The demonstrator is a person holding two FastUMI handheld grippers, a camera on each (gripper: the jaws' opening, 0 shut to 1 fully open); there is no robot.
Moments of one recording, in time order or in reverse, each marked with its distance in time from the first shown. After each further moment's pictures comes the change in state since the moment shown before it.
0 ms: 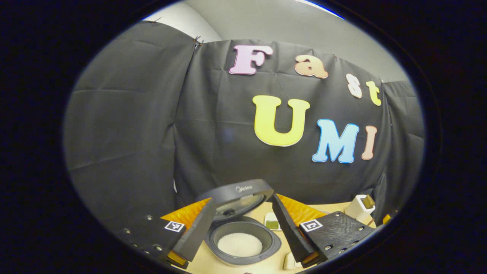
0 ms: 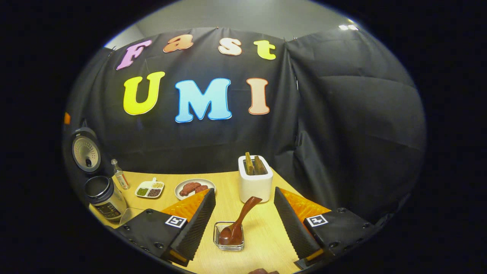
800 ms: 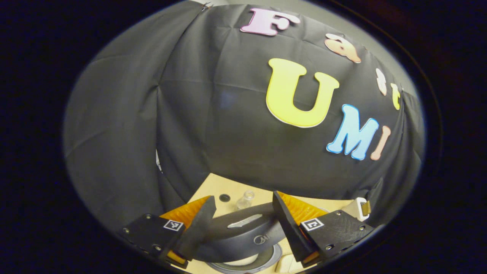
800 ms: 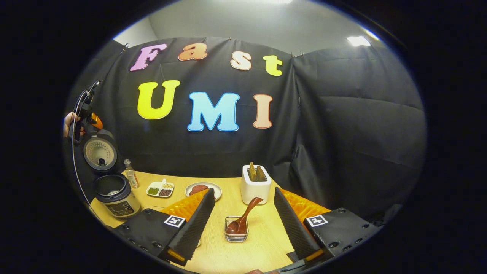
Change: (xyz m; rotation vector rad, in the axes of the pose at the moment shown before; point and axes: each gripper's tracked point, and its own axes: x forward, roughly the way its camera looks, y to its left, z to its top) left arm 0.151 0.015 -0.054 -0.142 0.321 -0.047; right arm -0.087 0.034 0.037 -0.034 -0.045 0.002
